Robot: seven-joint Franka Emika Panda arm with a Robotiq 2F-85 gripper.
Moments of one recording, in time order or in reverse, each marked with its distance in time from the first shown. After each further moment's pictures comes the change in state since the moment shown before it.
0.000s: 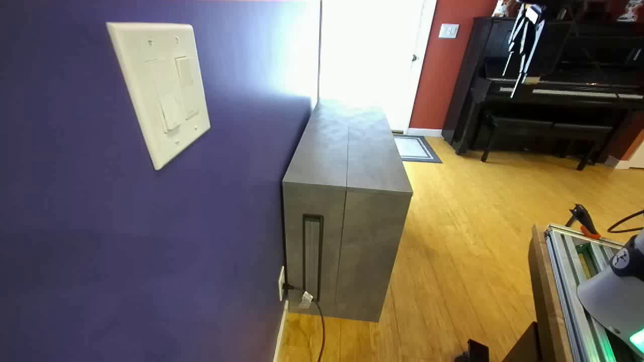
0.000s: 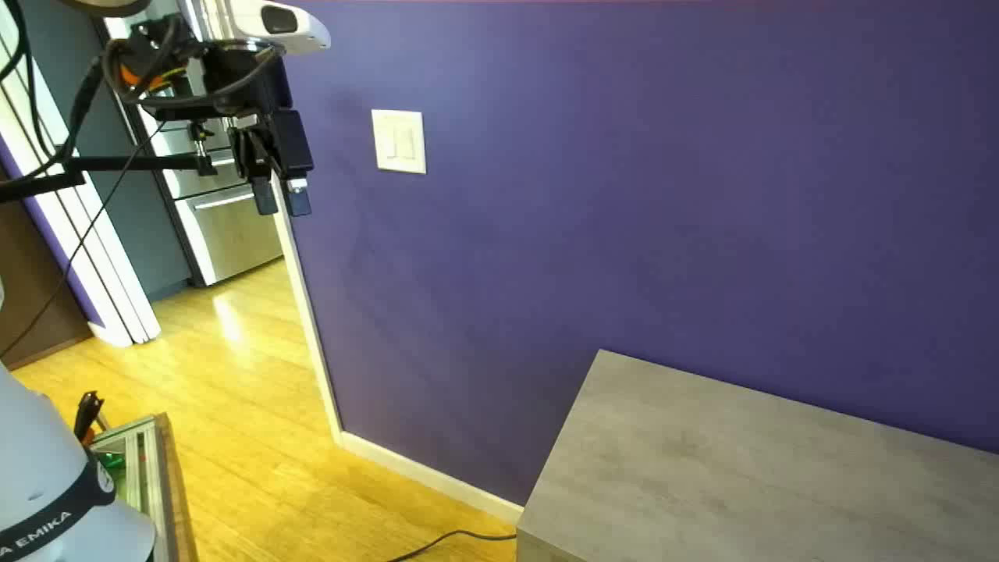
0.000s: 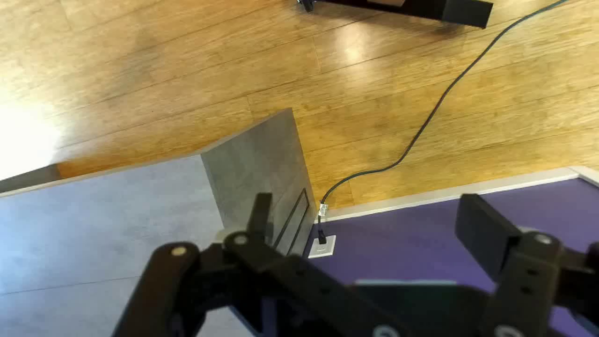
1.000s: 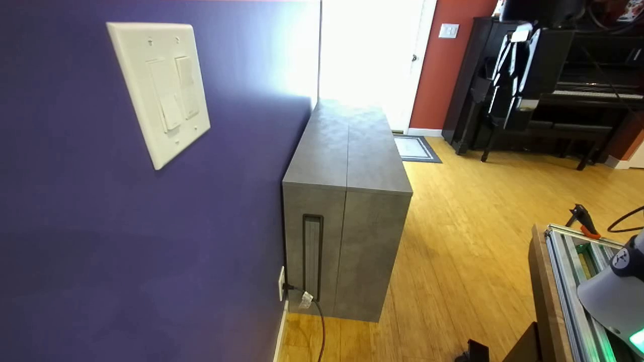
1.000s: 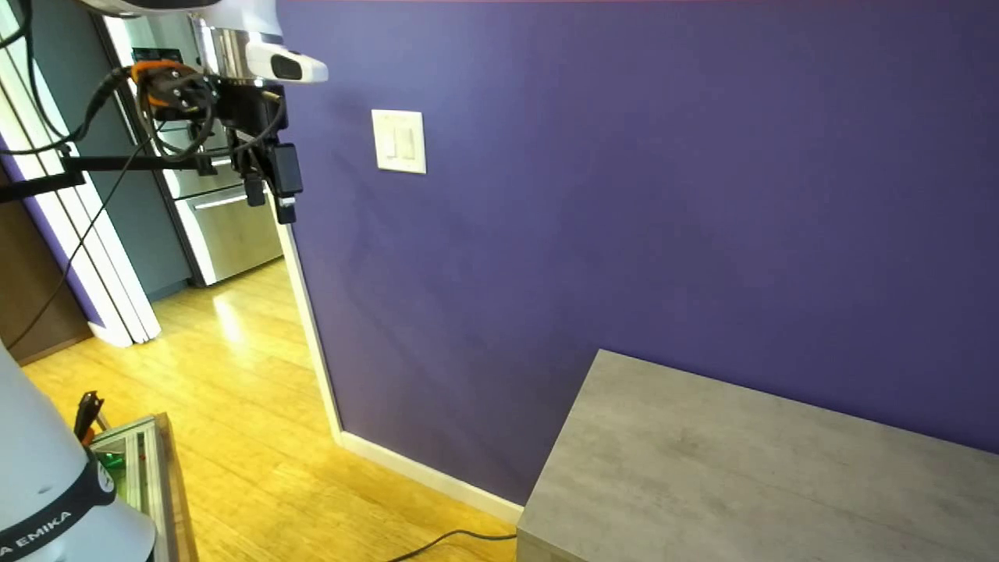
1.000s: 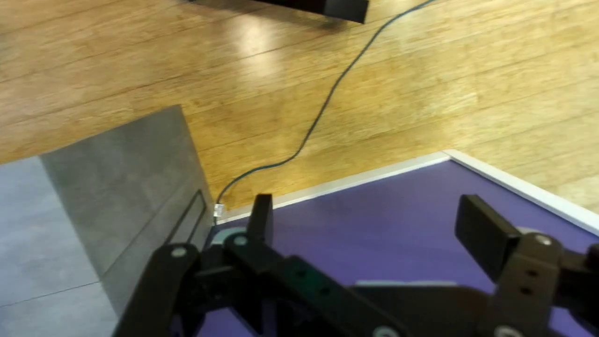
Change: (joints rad) arm 0.125 0.099 0.008 0.001 0.273 0.091 0.076
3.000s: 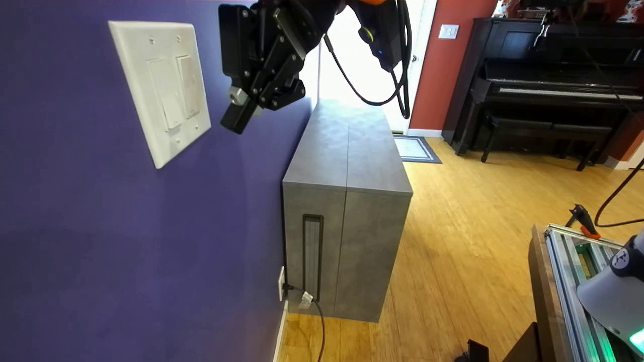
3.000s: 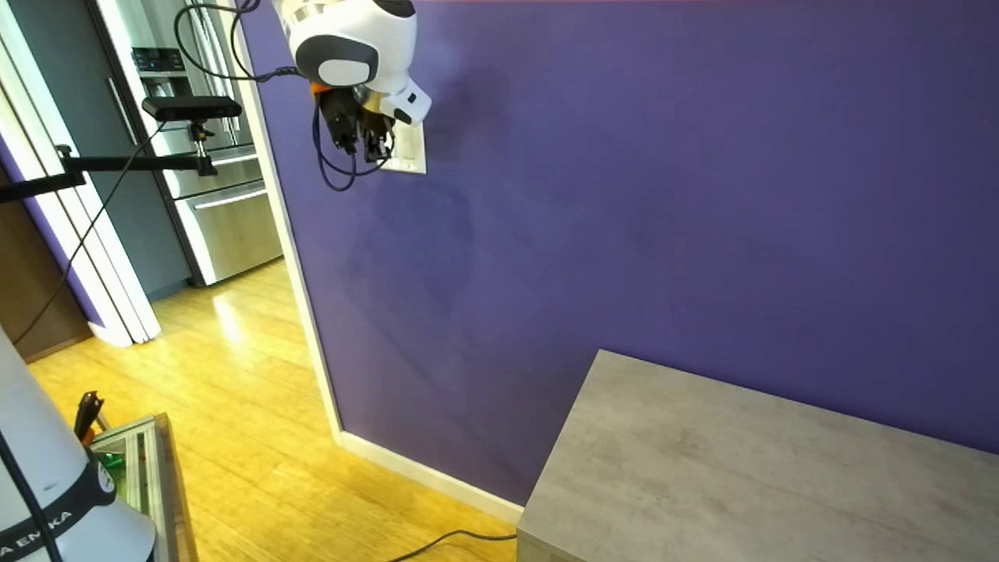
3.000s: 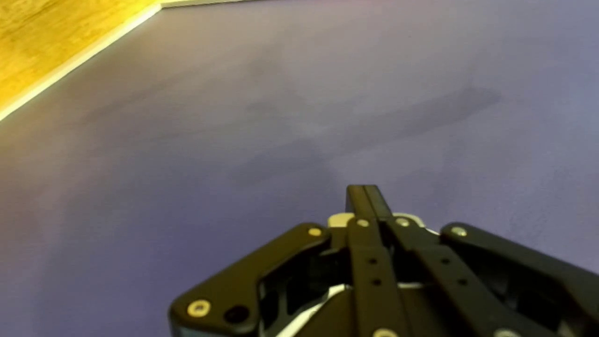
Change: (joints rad) arm 0.065 0.741 0.043 0.533 0.719 0.485 -0.064
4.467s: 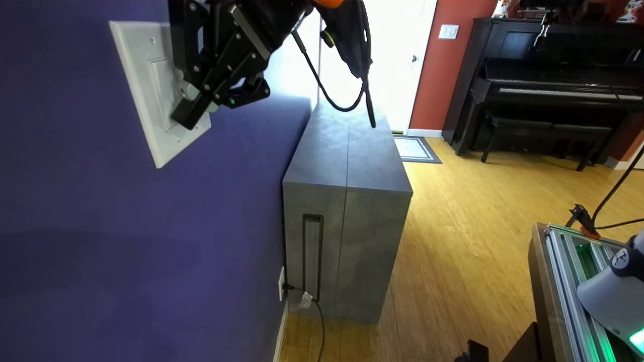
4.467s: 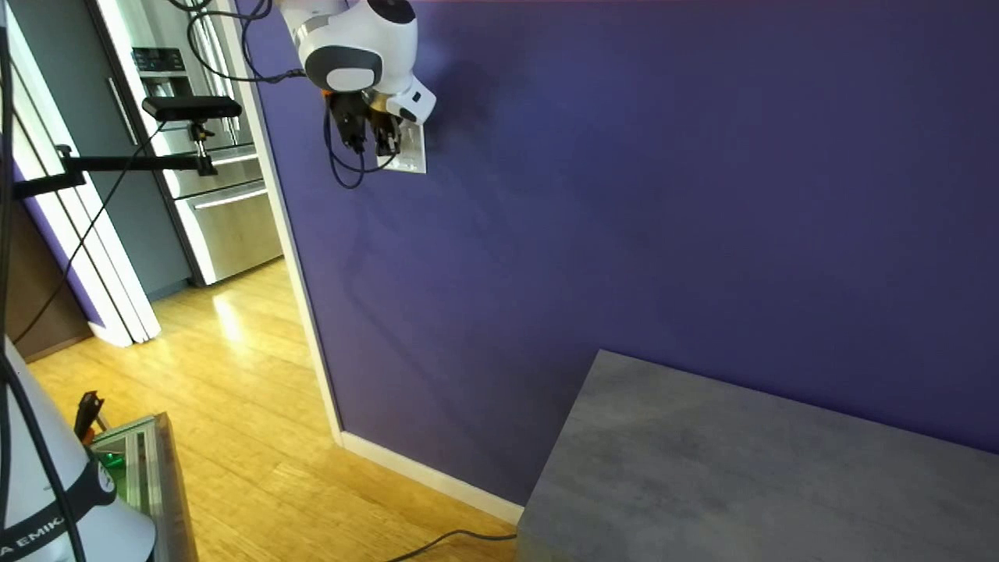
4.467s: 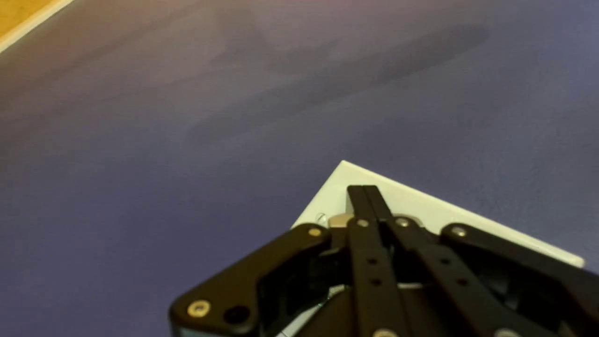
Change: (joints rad) arm 0.000 0.090 0.048 0.089 0.013 0.115 0.023
